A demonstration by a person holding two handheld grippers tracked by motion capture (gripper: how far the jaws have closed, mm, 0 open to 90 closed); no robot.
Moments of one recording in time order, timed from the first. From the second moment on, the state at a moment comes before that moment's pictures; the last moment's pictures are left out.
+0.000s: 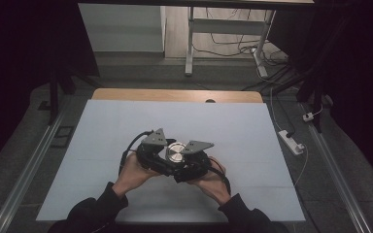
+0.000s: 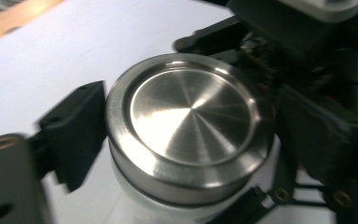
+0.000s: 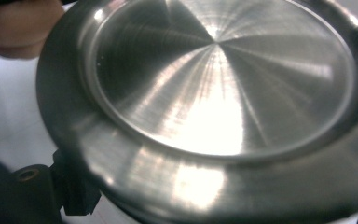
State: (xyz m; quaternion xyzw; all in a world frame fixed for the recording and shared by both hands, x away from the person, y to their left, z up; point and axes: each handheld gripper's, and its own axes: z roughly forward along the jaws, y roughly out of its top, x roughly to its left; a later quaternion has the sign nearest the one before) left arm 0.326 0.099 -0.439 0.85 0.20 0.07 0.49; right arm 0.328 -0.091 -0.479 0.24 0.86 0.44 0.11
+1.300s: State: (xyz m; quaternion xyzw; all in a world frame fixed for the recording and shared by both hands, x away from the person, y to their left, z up) left arm 0.325 0.120 -0.425 0.86 0.16 0.05 0.49; right arm 0.326 -0.094 -0.475 0.21 0.86 0.45 0.08
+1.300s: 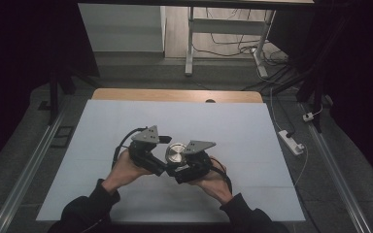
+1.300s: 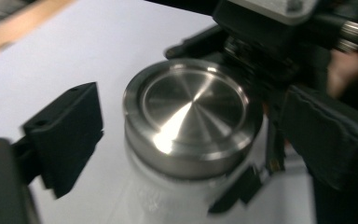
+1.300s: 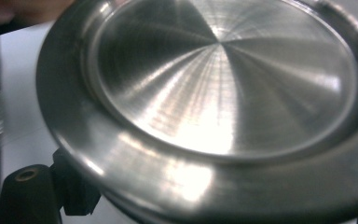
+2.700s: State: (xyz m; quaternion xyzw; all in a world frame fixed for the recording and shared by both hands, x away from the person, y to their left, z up) left arm 0.315 0.108 -0.434 0.88 0.10 0.06 0.46; right arm 0.316 -0.084 -0.475 0.15 0.88 0.44 0.06
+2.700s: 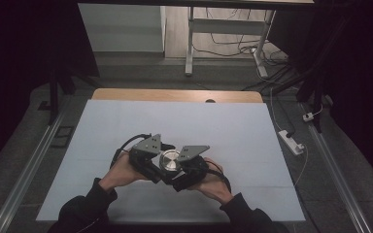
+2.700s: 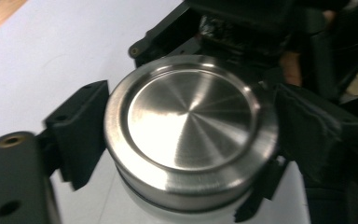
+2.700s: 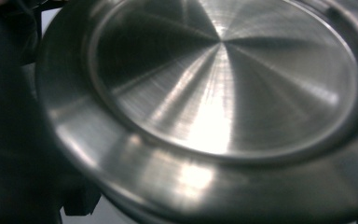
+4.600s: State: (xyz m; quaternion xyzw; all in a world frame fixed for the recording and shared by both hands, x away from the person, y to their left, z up) left arm 0.274 0.117 -0.426 0.84 0.15 0.07 0.52; right arm 0.356 -0.105 -0.472 0.24 0.86 0.44 0.11
